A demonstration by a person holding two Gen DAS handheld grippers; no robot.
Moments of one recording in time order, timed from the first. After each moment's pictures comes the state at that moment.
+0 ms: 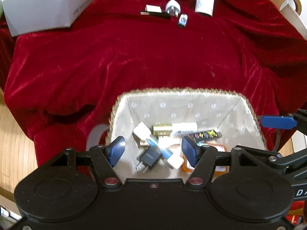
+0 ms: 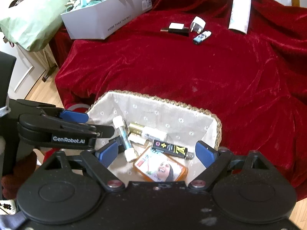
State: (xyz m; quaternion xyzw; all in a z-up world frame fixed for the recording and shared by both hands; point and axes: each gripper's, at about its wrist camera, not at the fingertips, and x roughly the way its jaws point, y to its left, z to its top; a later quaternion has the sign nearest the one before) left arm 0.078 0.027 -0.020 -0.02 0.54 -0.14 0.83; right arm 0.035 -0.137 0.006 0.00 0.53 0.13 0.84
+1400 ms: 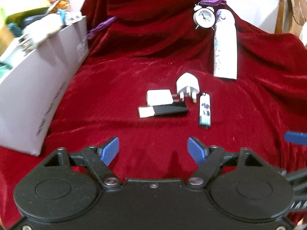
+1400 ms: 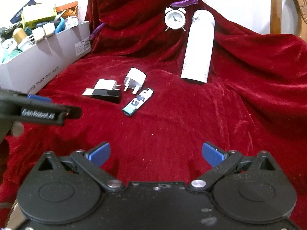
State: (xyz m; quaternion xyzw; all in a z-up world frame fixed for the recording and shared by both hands) left arm 0.270 -0.020 -0.024 0.02 0.44 -0.14 0.89; right arm 0.203 -0.182 -0.034 -0.02 0.44 0.00 0.90
